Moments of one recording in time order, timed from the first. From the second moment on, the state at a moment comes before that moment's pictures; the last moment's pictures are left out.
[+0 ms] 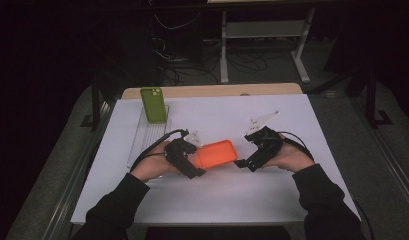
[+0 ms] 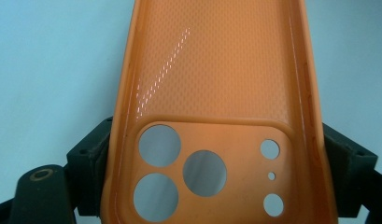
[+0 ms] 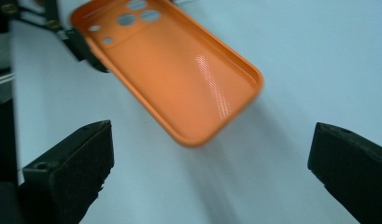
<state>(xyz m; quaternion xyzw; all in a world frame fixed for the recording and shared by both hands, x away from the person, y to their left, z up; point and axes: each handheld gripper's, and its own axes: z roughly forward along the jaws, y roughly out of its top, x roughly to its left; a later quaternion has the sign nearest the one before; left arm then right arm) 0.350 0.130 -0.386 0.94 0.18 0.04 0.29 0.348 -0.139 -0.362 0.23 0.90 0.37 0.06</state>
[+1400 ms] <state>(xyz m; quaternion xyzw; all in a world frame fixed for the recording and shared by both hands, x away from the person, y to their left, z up) 0.354 0.137 -0.389 0.92 0.26 0.05 0.28 0.315 -0.128 -0.416 0.30 0.85 0.38 0.22</state>
